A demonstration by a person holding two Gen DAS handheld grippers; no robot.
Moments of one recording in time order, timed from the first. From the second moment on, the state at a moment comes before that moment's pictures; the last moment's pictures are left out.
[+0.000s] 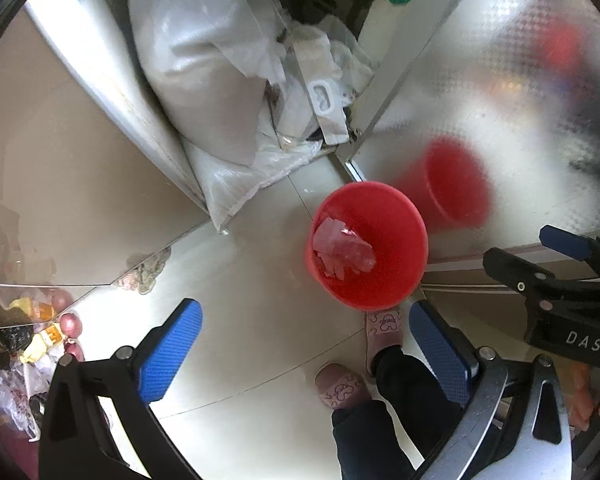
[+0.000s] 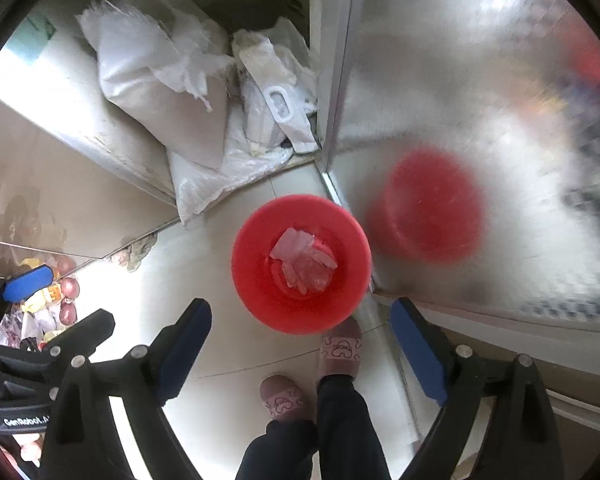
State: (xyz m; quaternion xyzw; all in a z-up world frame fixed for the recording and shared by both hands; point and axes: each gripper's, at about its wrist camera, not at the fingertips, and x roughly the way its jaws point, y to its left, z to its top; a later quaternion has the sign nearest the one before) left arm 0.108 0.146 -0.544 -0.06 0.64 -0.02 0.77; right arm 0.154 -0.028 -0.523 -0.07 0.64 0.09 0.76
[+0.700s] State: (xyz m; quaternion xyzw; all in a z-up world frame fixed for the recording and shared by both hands) left arm 0.085 0.118 -0.217 -0.06 0.50 -0.01 0.86; right arm 0.118 -0.066 -0.194 -0.06 0.49 0.13 0.86
